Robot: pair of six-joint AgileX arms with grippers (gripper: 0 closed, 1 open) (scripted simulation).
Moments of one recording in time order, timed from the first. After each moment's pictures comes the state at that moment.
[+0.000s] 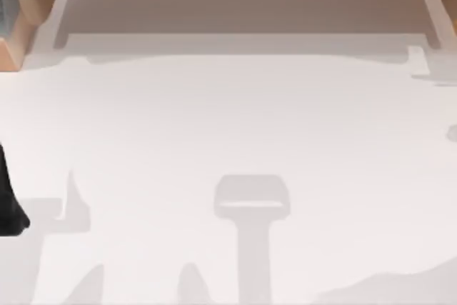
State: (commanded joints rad) left arm 0.00 0.00 0.00 0.00 0.00 0.00; right arm -0.51 2.23 0.92 1.31 -0.47 -1.55
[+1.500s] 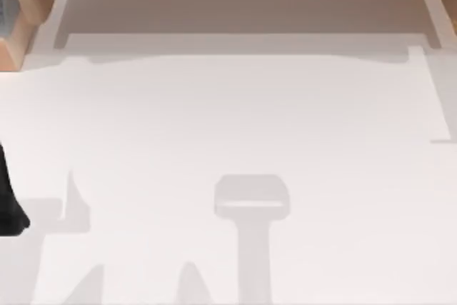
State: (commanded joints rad) left arm 0.00 0.00 0.00 0.00 0.00 0.00; right arm -0.71 2.06 0.49 1.58 -0.67 -1.55
